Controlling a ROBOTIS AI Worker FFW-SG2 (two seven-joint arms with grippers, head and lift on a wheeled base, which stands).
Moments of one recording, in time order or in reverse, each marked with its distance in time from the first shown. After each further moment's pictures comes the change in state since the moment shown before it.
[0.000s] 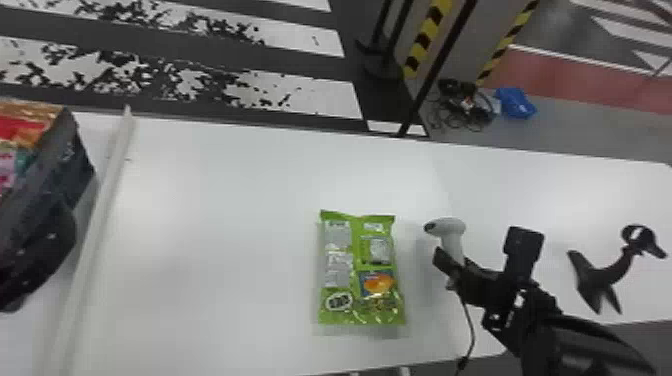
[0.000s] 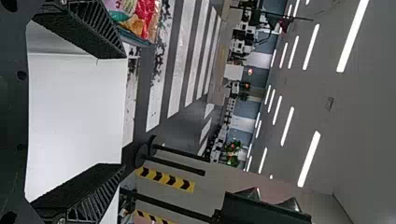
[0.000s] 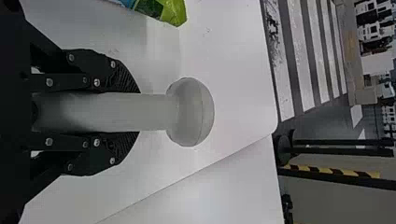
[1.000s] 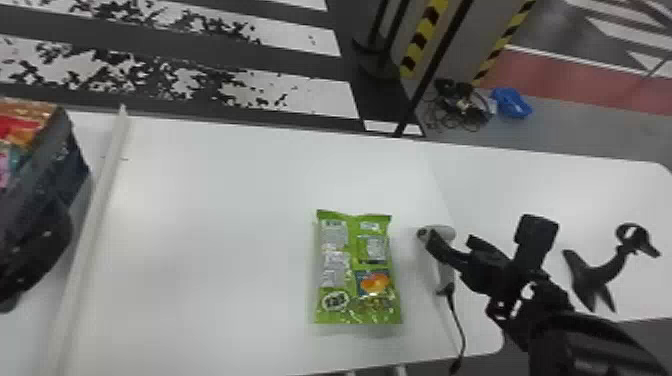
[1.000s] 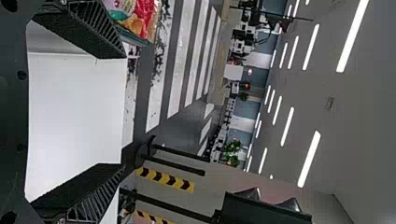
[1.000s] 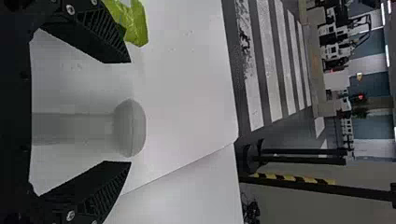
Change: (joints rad) left arm -0.006 0.000 -0.003 0.001 -0.004 0.002 0.005; right arm 0.064 0.009 -0.021 -0.153 -0.033 -0.055 0.024
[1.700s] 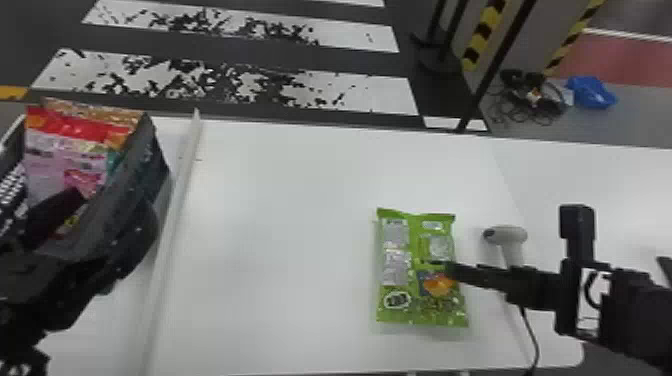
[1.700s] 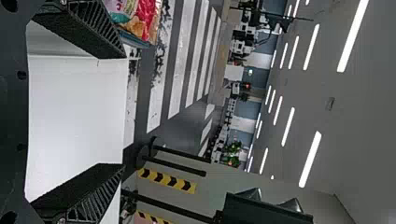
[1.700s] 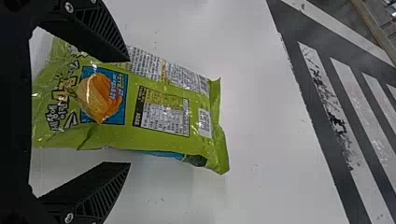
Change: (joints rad) left arm 0.008 0.002 0.006 0.002 -0.001 -0.007 -0.005; right arm -0.126 -0.066 0.049 -0.079 0.012 0.640 0.388
